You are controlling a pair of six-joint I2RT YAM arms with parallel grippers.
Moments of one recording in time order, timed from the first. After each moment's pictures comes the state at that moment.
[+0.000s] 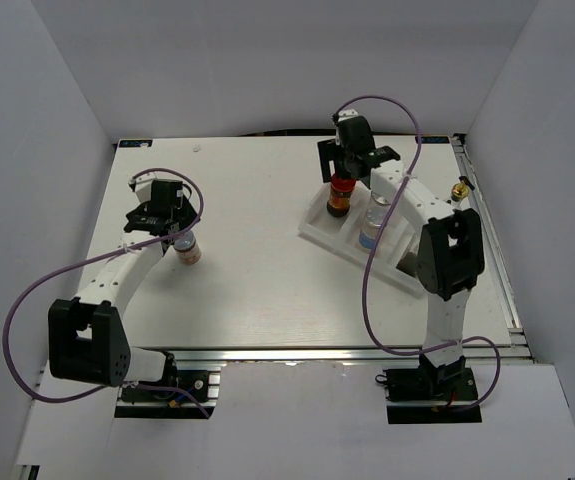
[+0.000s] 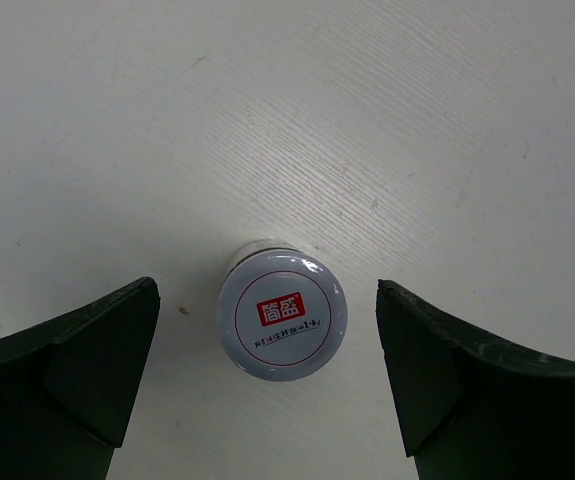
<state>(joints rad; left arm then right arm) -0.15 1.34 0.98 -0.43 -0.47 -0.60 0.44 2.01 1.77 -0.48 0.19 0.07</state>
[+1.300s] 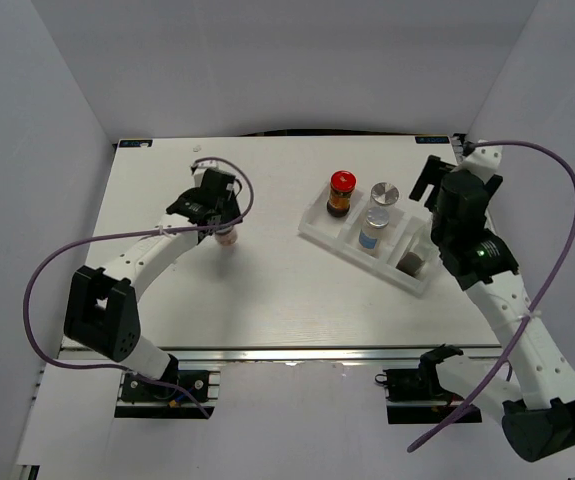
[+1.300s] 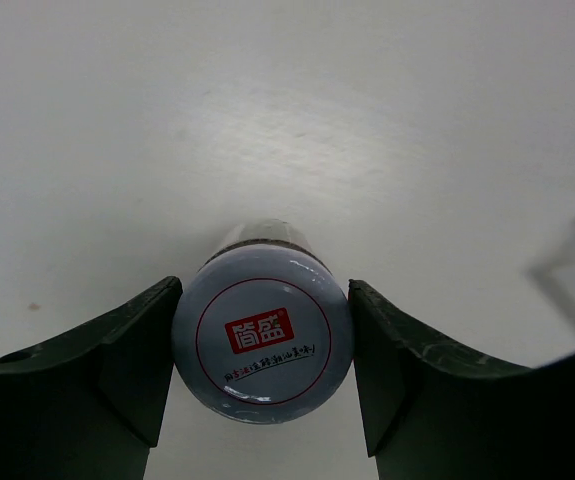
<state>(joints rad) -0.41 1.51 1.11 -0.48 -0.43 -0.55 0.37 0.99 1.10 -0.36 0.63 0.21</state>
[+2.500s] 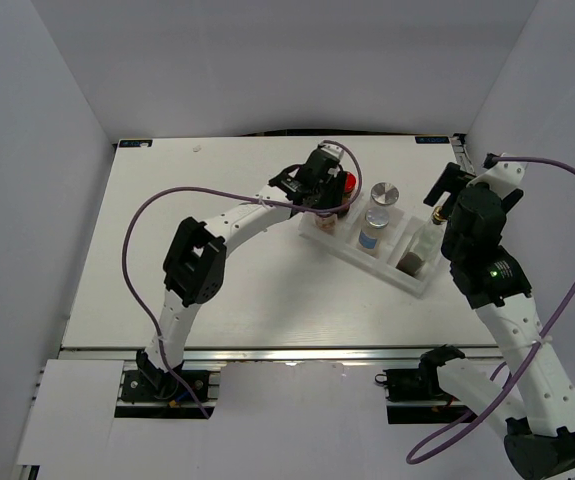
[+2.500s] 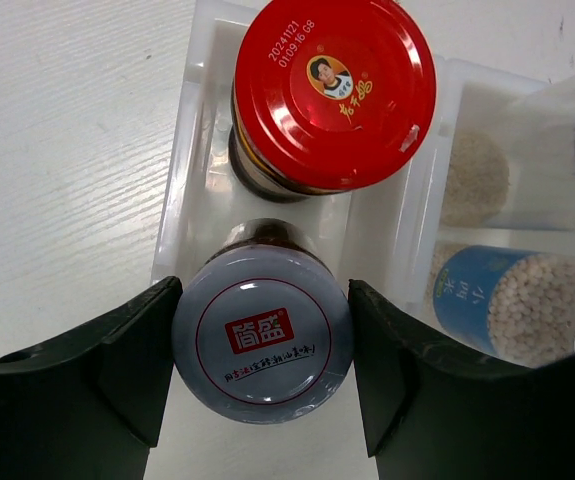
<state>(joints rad) -0.76 2.16 1.91 -0.46 -0.18 -0.33 0.34 0.84 1.04 -0.35 0.71 0.22</state>
